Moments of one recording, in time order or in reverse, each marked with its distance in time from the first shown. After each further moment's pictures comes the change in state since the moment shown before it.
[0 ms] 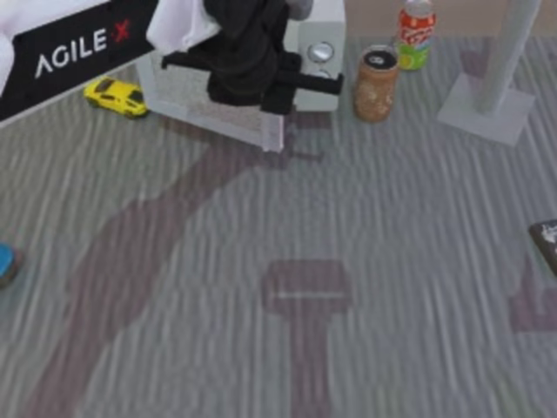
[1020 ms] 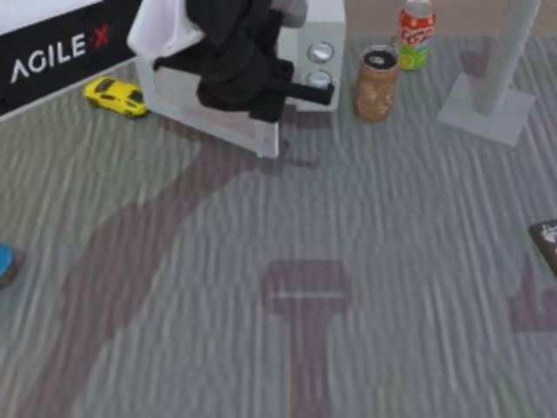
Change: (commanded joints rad) left arm 0.014 -0.053 -0.080 0.033 0.042 0.070; right arm 0.000 0.000 0.000 0.000 0.000 0.000
